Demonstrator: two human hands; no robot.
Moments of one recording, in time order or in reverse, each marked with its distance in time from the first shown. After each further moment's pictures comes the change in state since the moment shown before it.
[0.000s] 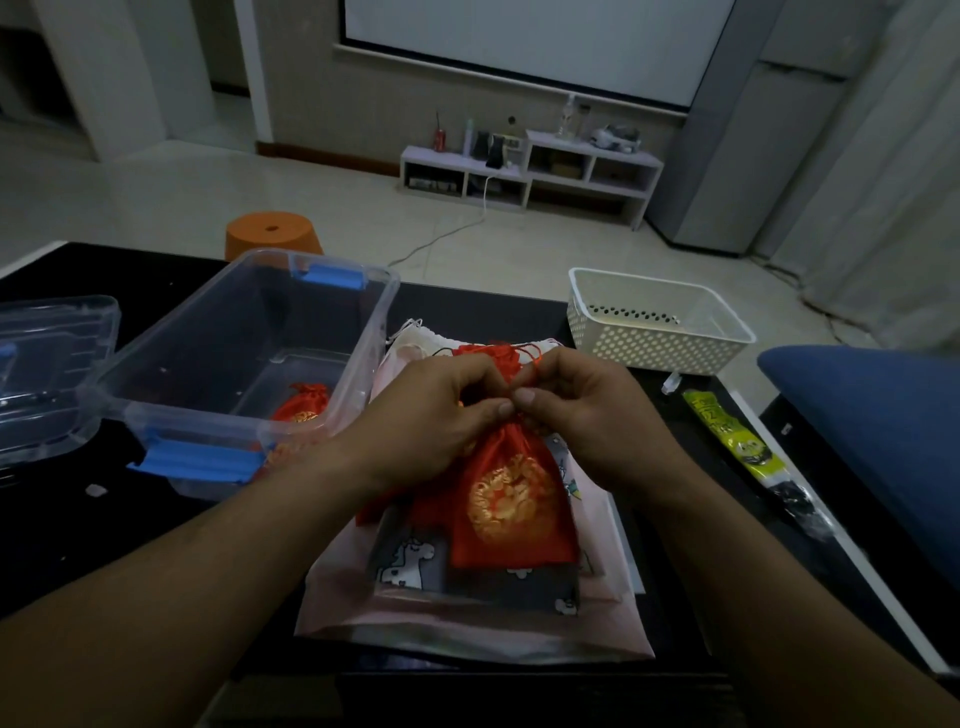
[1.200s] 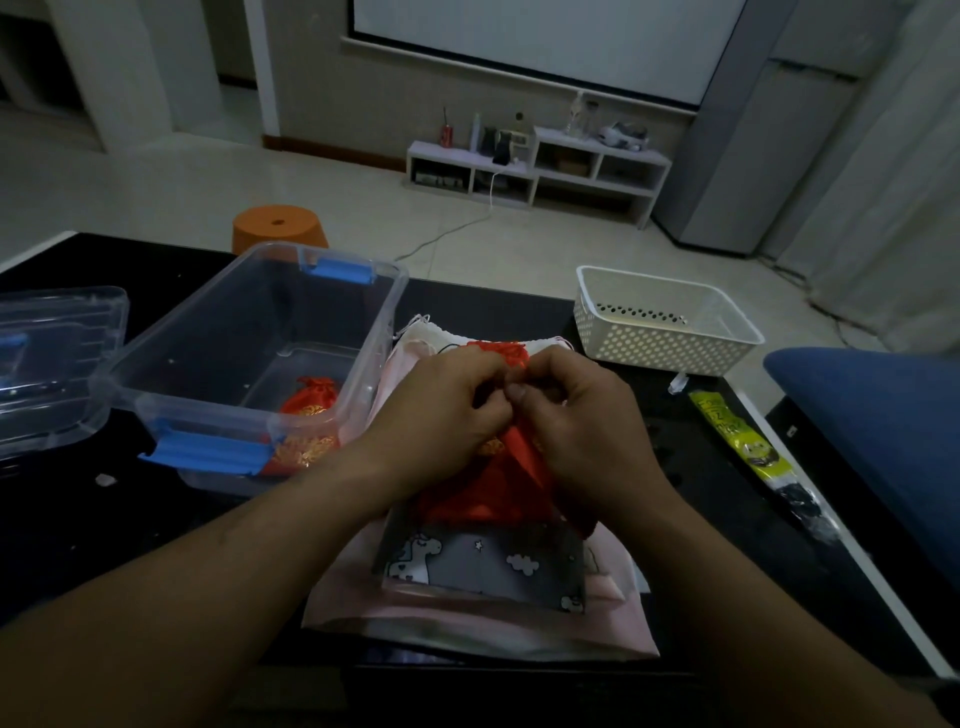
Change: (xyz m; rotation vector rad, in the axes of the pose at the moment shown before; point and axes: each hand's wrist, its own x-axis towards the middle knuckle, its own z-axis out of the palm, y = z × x) left_hand 0.000 -0.001 0.010 0.071 0.152 0.087; right_hand -0.008 -0.009 0.027 -0.243 0.196 -0.151
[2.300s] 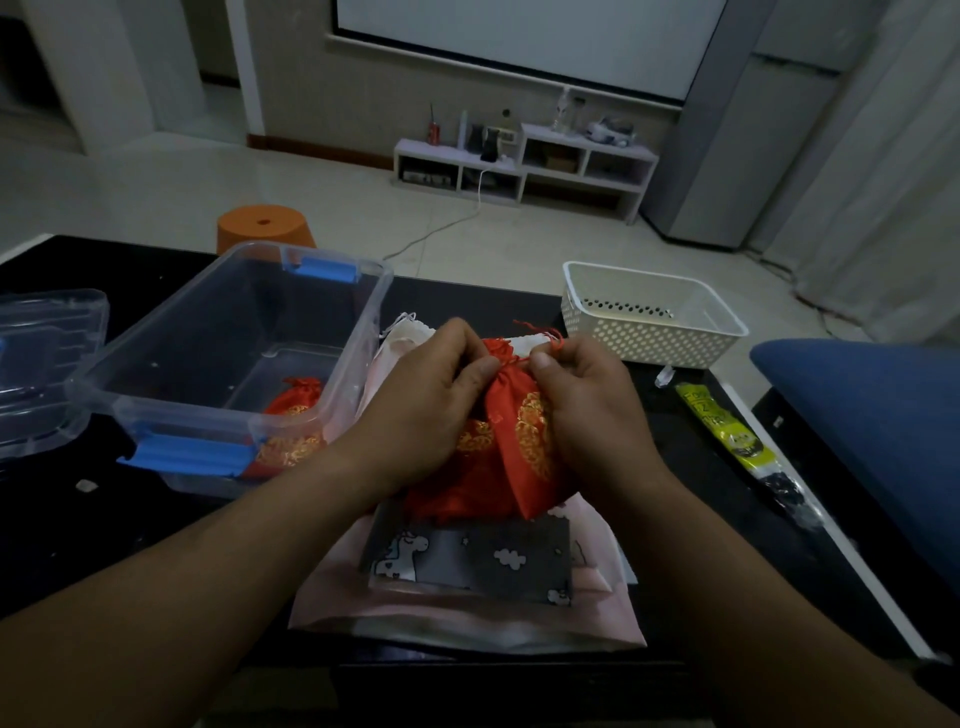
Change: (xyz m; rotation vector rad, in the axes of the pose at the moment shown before) left_hand 0.000 0.014 -0.002 -0.165 0.053 -0.110; right_hand 0.007 0.000 -0.005 0.351 0.100 0.415
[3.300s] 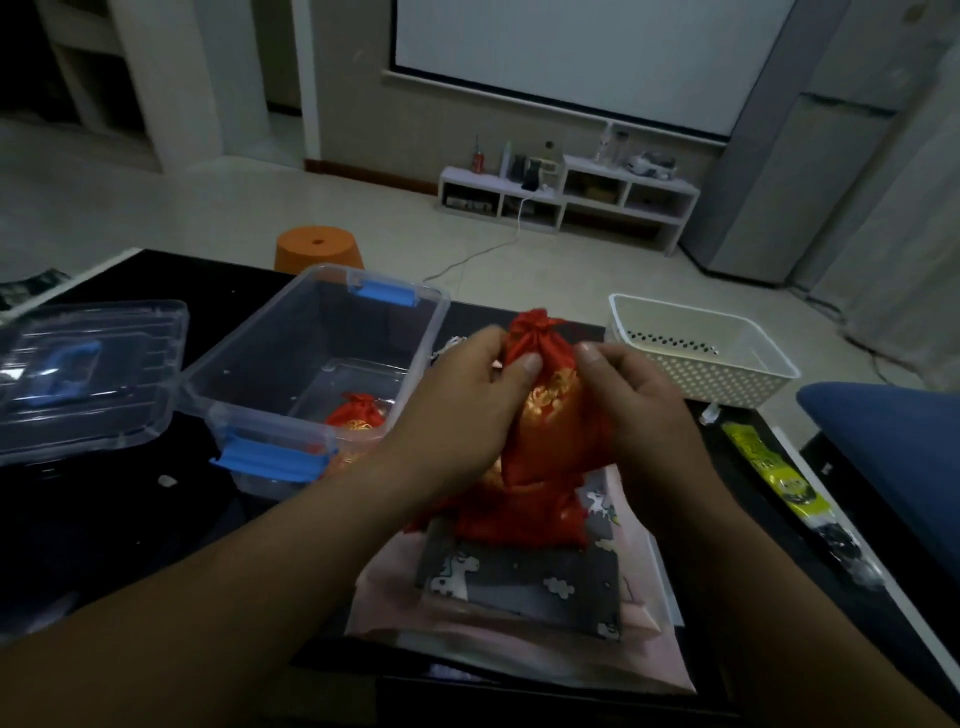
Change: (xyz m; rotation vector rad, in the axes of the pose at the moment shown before) left_hand -0.011 0.030 -0.032 -0.191 0.092 -0.184; right_hand -0.006 -0.024 0.008 0.185 -0.097 -0.037
